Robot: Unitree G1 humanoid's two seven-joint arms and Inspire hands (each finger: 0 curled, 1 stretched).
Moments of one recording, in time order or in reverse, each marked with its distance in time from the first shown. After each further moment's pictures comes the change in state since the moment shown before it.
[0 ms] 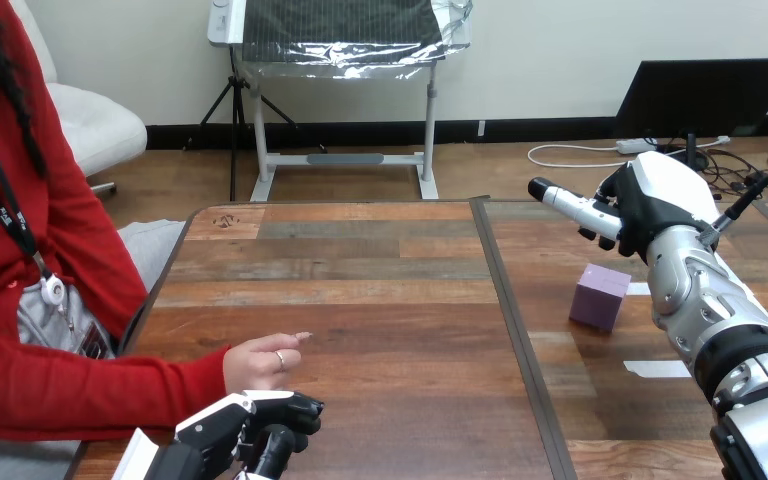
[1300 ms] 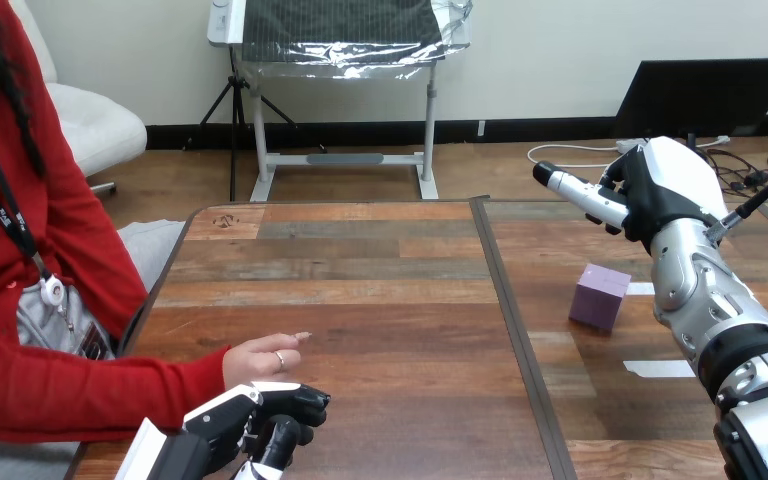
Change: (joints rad) left arm -0.035 -0.002 -0.005 0.012 0.018 0.005 0.004; right arm -0.001 -0.005 -0.037 0.000 0.033 -0.046 -0.040
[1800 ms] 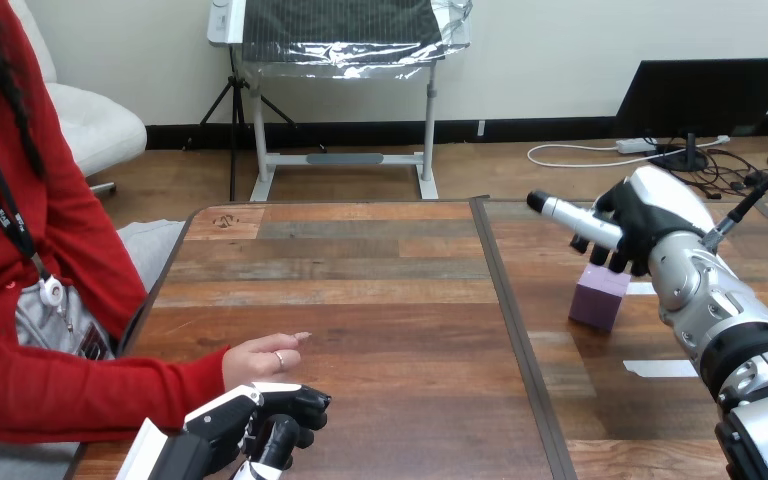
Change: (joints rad) left arm 0.000 0.000 0.000 0.001 0.005 0.000 0.001; right arm -0.004 -0.006 0.024 0.001 -0.014 0.067 0.187
